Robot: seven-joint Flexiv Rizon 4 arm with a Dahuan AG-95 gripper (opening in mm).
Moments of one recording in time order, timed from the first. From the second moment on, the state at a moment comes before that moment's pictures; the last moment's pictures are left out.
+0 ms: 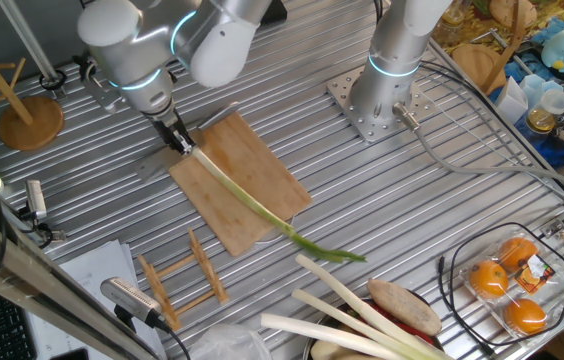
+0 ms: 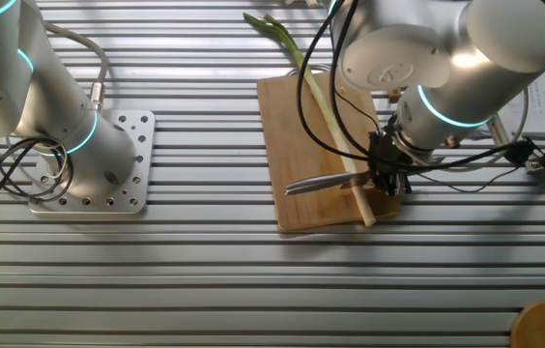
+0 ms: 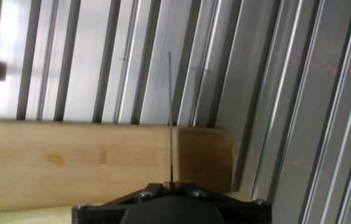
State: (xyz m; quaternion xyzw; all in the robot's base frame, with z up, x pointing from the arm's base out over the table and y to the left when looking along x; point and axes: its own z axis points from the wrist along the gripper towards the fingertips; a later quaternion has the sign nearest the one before) arm 0.541 -0.057 0.046 0.10 -0.99 -0.01 0.07
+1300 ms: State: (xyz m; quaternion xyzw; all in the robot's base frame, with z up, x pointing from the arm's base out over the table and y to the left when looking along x) arm 0.513 -0.065 0.041 0.11 -0.99 -0.01 0.06
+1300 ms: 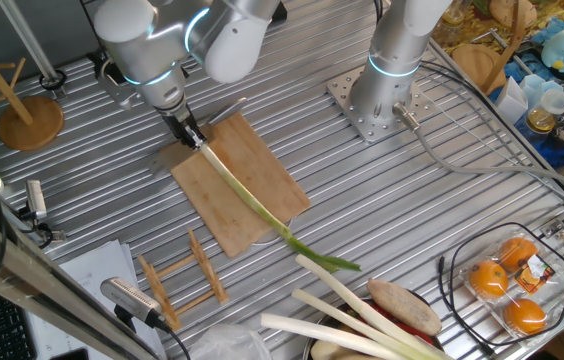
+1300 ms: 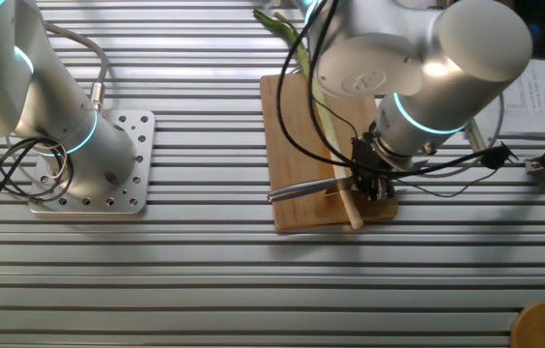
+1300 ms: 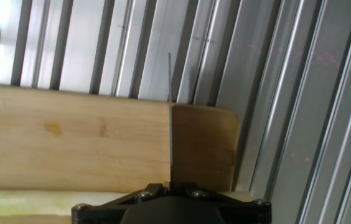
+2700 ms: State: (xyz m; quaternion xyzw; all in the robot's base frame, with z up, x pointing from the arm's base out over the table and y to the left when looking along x) arm 0.508 -0.065 0.041 0.12 -0.99 -0.01 0.07
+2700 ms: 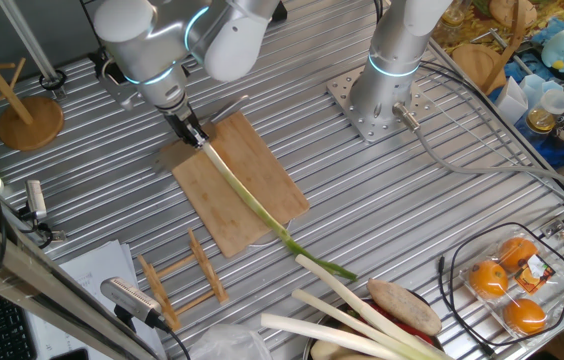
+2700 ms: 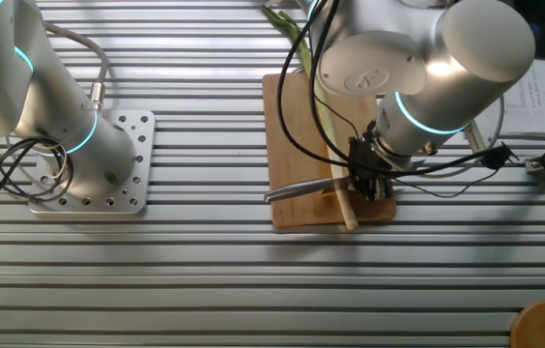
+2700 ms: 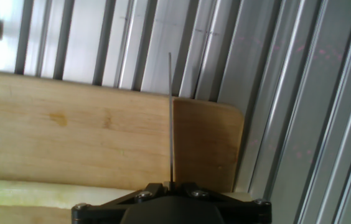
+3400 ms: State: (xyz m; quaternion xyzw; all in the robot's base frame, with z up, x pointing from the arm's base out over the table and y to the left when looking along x) arm 0.503 -0.065 0.041 0.12 -0.99 0.00 0.08
